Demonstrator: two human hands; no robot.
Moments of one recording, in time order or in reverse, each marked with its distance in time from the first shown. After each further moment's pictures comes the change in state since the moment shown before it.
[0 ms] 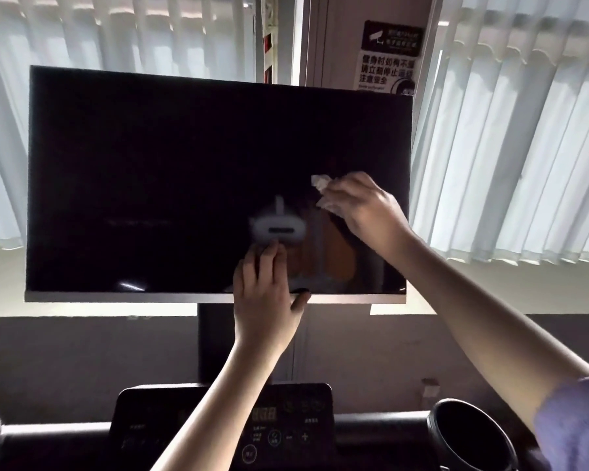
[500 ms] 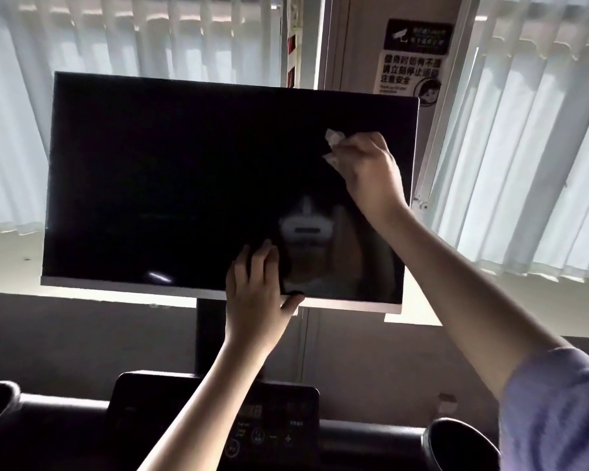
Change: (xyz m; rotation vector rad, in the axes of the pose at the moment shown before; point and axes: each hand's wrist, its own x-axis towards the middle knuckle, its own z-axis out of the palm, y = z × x) left_hand 0.002 0.009 0.001 0.009 -0.005 -0.056; right_hand 0.041 0.032 0.009 0.071 0.132 0.255
